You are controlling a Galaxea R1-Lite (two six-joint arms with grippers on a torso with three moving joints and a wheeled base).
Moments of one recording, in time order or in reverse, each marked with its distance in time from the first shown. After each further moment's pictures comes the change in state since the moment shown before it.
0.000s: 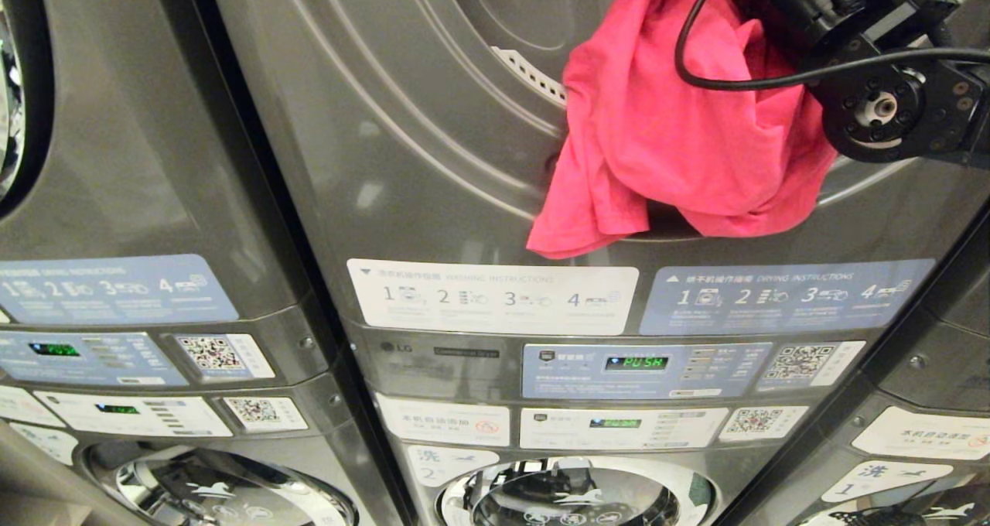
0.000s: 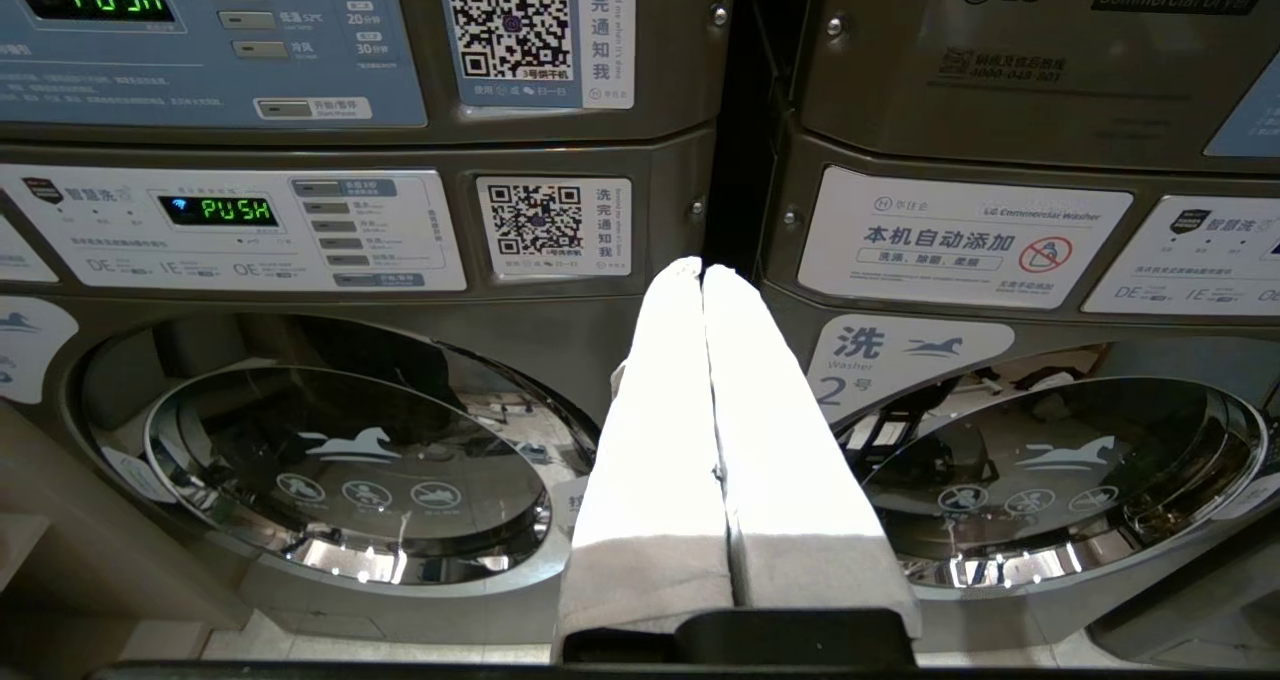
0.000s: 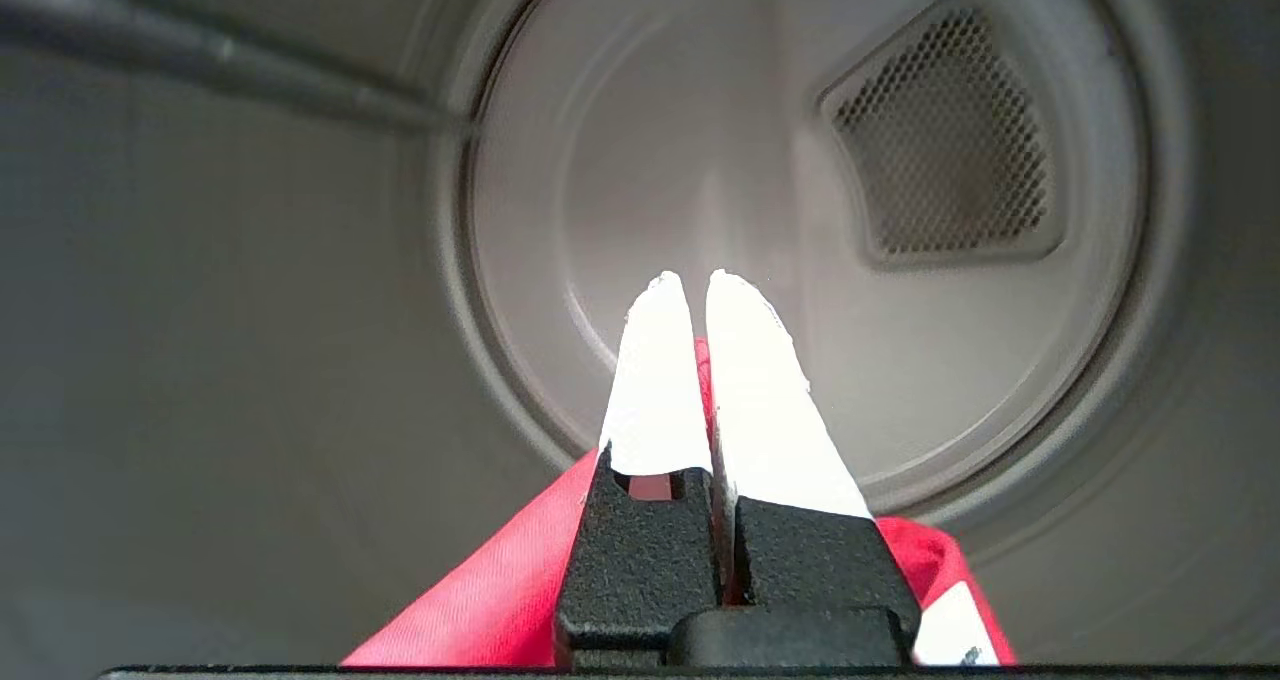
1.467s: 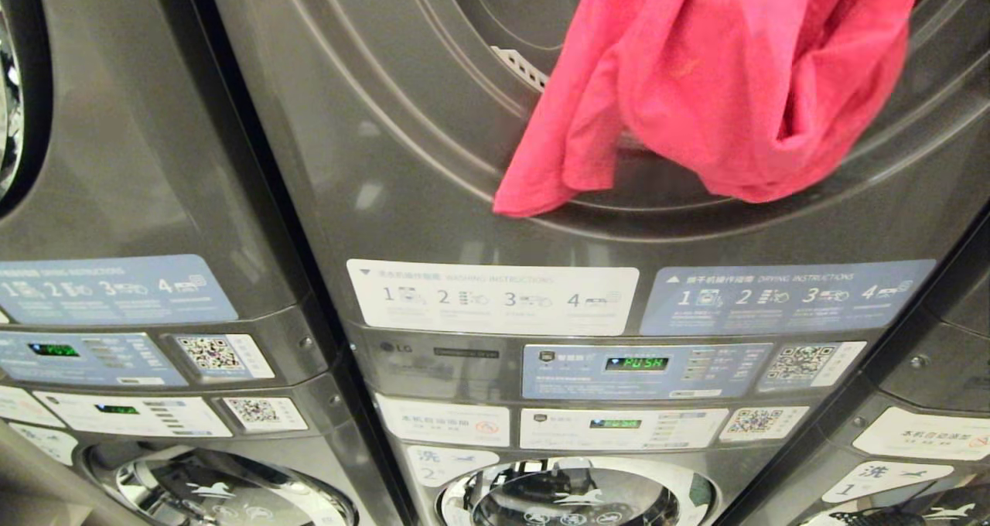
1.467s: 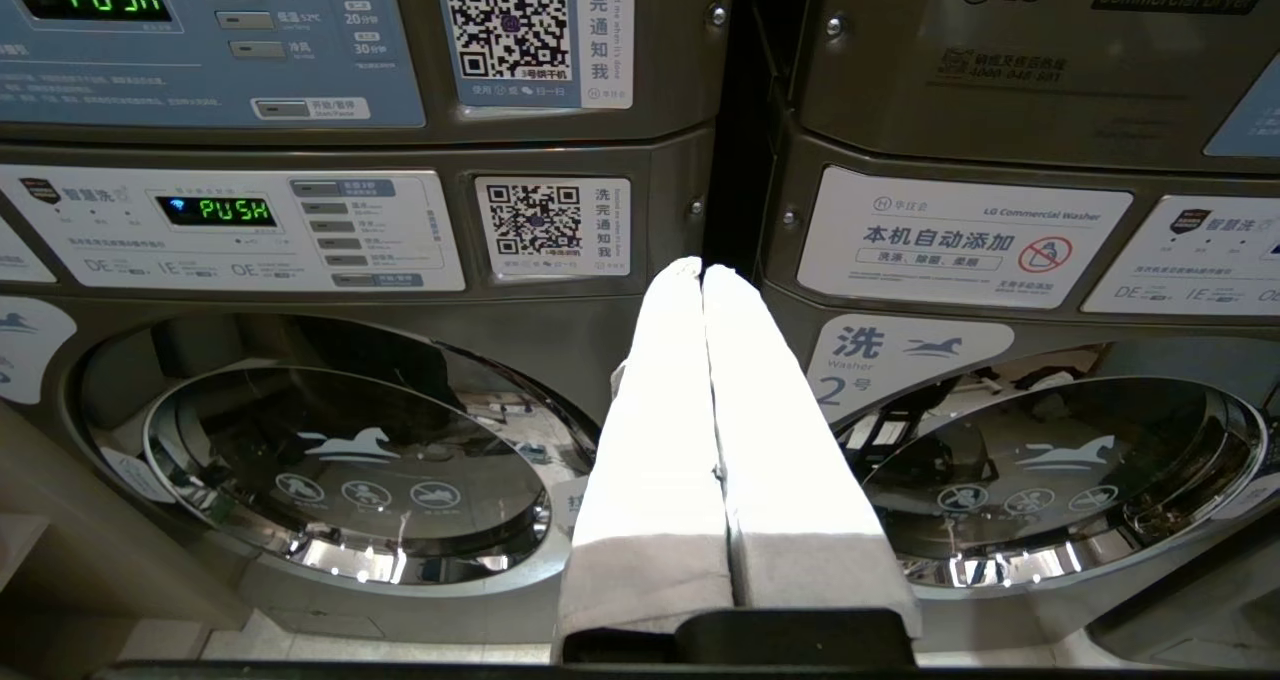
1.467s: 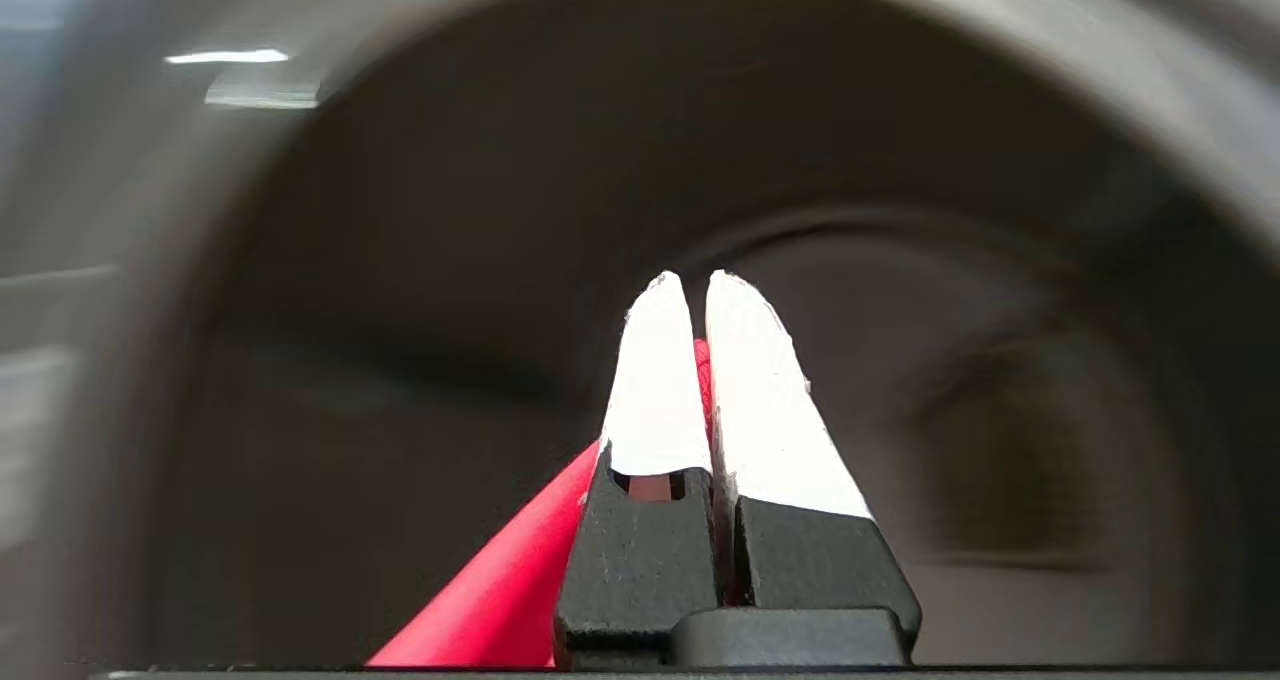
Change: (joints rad) left arm 0.000 0.000 0.000 0.000 0.000 0.000; right arm -0.050 -0.259 0.019 -0.055 0.224 0.082
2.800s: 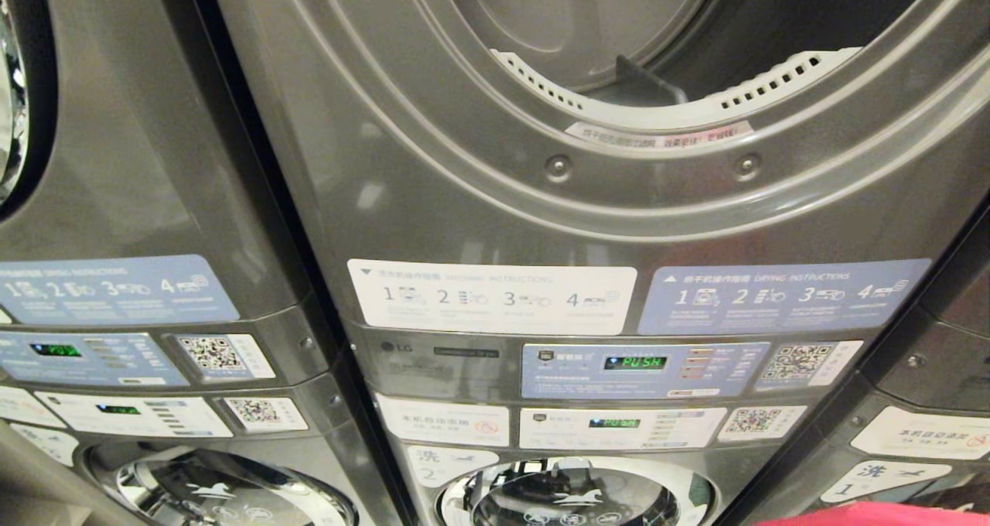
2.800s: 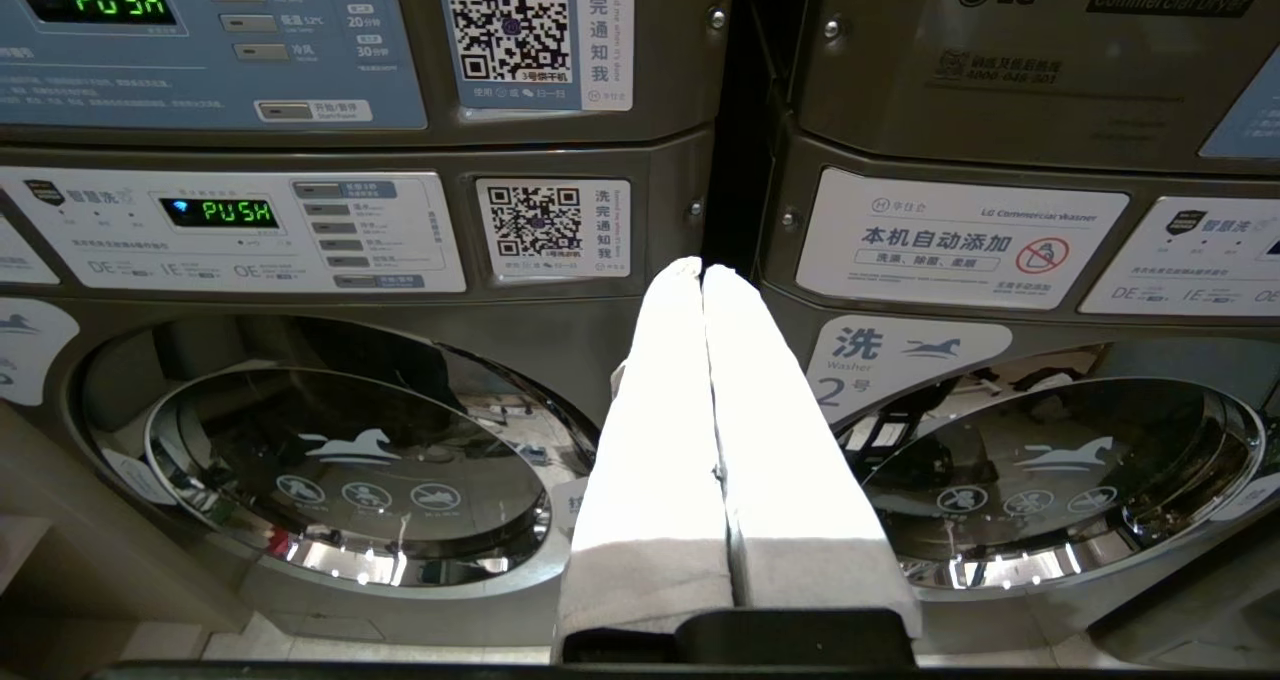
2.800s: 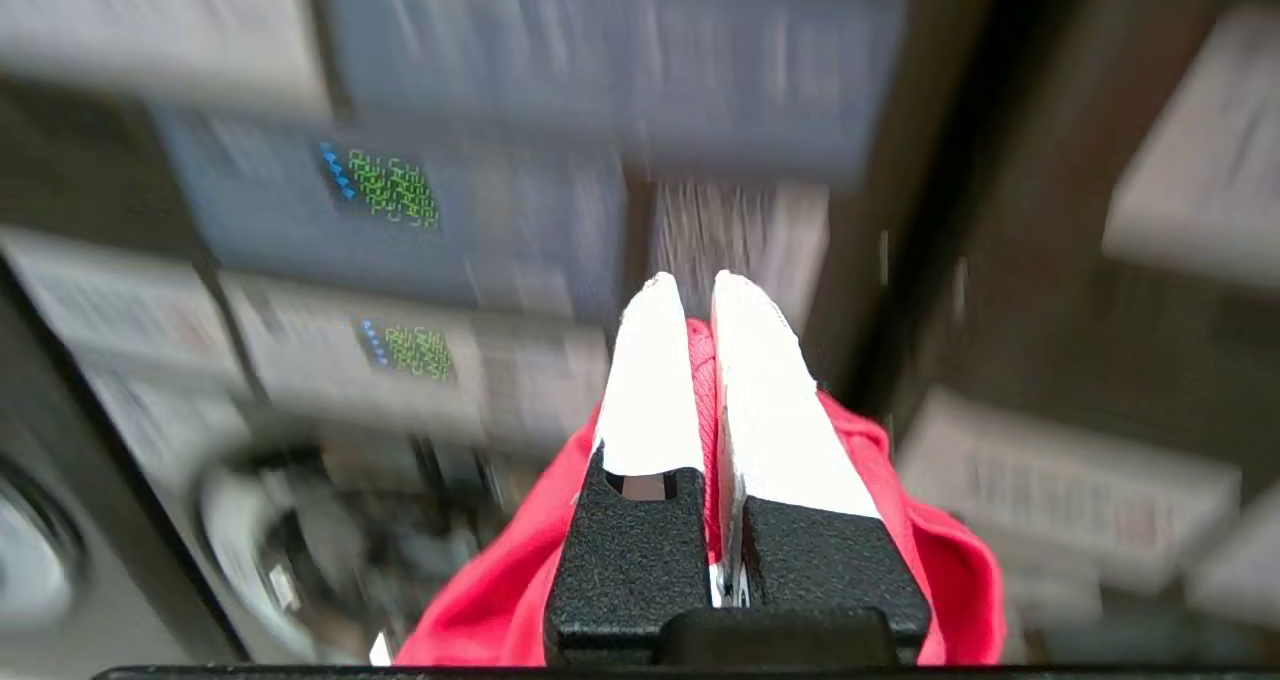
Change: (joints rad) left arm 0.000 0.000 0.000 0.000 0.000 0.000; right arm -0.383 -1.672 1.705 0.727 0.012 0.085
